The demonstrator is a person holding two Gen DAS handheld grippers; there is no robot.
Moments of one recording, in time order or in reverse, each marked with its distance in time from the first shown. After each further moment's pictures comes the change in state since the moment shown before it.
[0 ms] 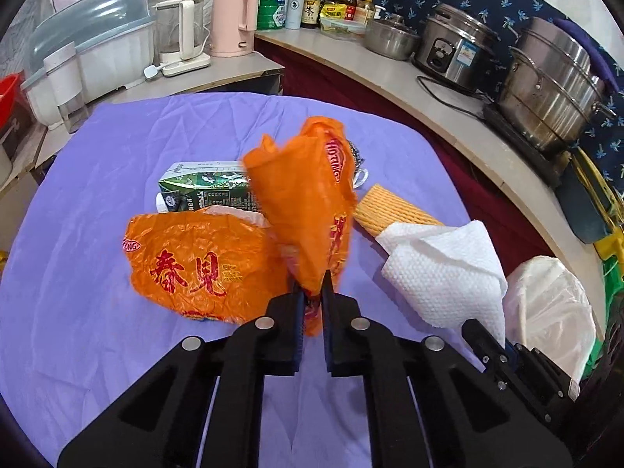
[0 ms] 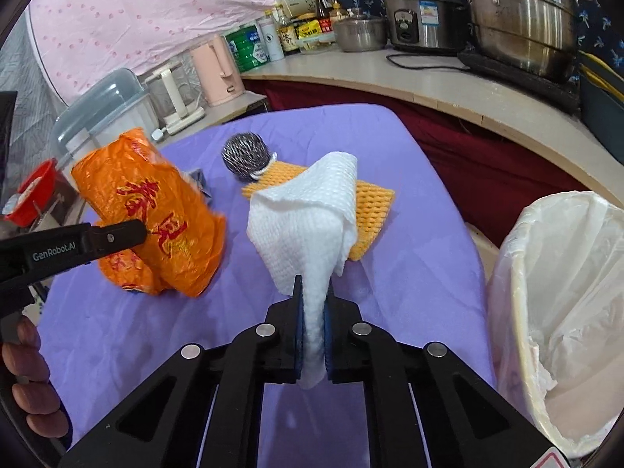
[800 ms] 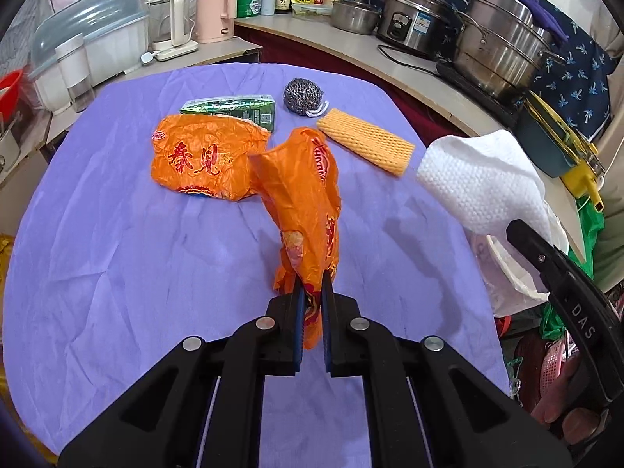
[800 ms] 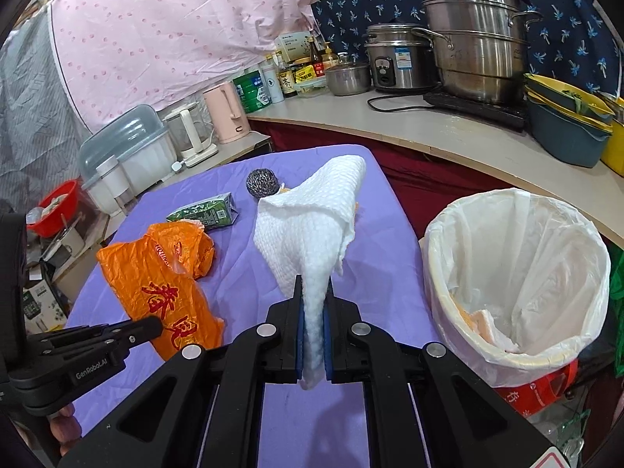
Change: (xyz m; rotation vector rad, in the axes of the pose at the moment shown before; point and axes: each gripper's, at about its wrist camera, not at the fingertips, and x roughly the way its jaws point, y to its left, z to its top) left arm -0.077 -0.009 -0.096 0.079 0.058 -0.054; right arm -0.120 -0.009 -0.043 0.025 -0.125 -0.005
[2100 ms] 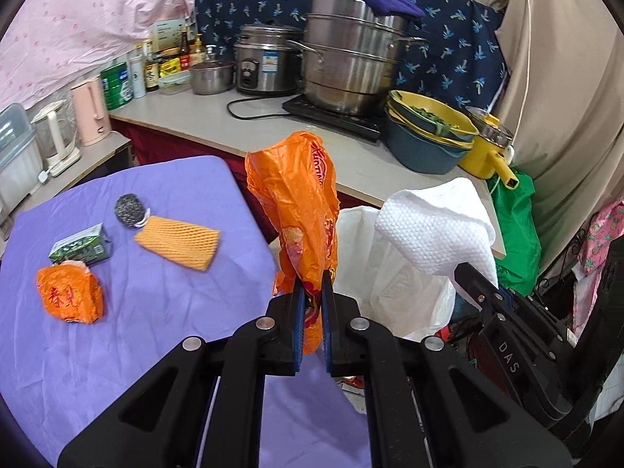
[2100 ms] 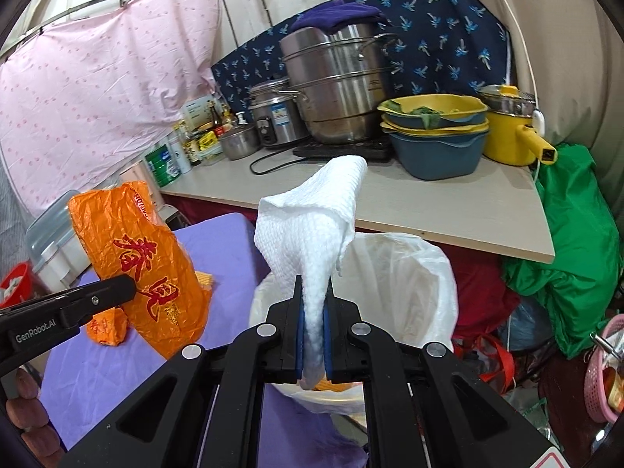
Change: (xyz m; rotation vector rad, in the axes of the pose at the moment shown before) left arm -0.029 -0.209 0.043 0.298 -0.141 -0.209; right arm -0.084 -0.158 0.020 0.202 -0.167 -0.229
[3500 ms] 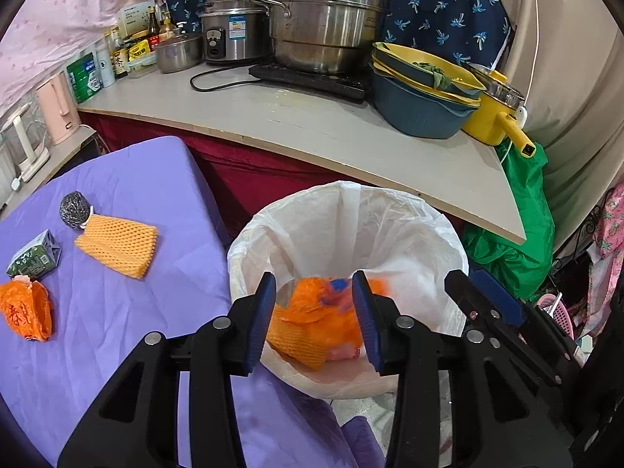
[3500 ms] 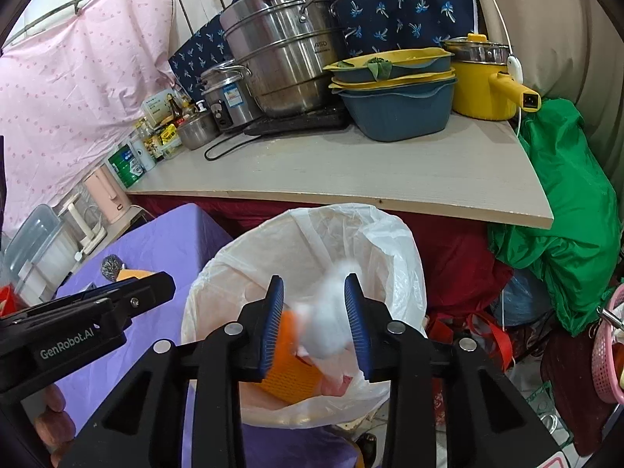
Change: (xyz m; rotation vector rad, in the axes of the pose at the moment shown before) left arm 0.094 -0.042 0.006 0.043 0.100 0.008; right arm 0.054 -0.050 -0.010 0.088 0.058 -0.048
